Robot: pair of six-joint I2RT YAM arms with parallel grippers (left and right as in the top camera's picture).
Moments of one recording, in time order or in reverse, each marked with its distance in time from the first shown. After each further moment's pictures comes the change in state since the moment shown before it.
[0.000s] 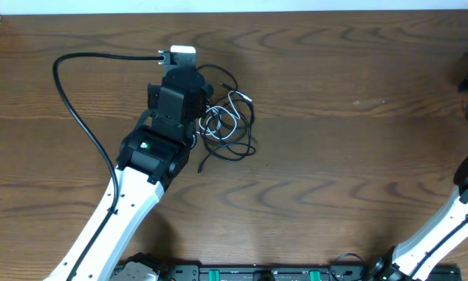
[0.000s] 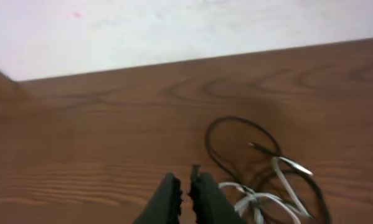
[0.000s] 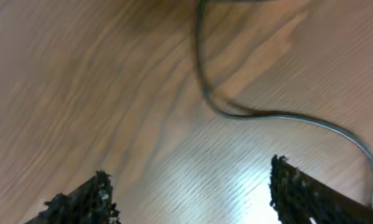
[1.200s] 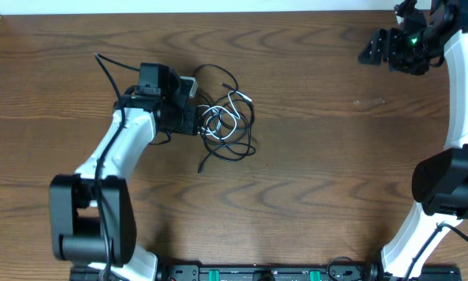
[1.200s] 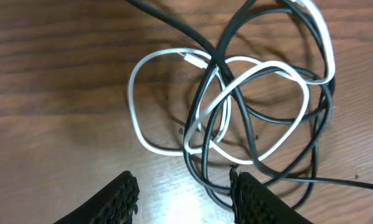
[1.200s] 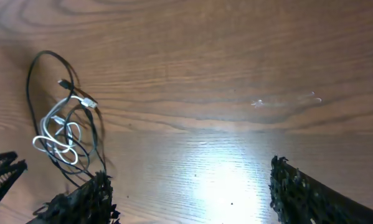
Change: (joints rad) left arm 0.348 0.465 0.000 -0.150 0.791 0.229; right arm 0.449 -0.185 0.093 -0.248 -0.281 -0.096
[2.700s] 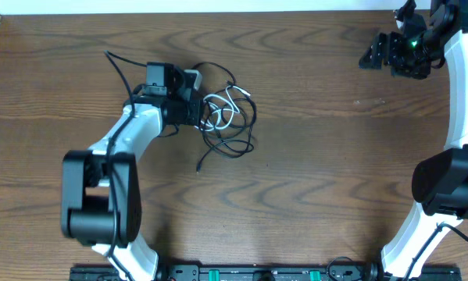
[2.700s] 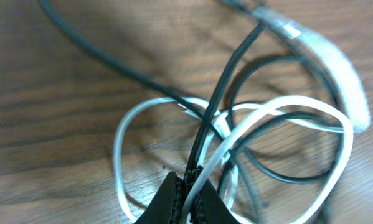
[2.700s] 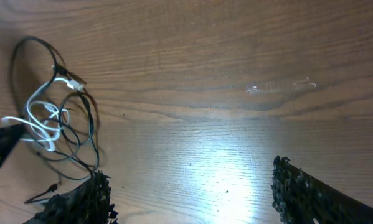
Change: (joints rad) left arm -0.003 0.089 -0.002 0.235 0.046 -0.097; right arm 0.000 0.000 0.000 -0.042 0.018 -0.012
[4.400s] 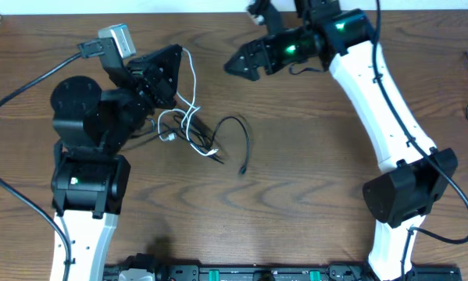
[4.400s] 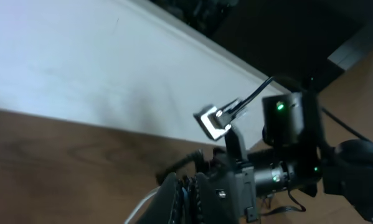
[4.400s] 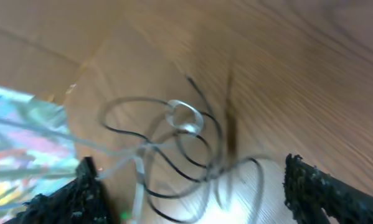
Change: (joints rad) left arm -0.001 -0.764 0.001 0.188 0.076 -0.600; right arm 0.533 0.000 -0.019 0.432 -0.418 -0.024
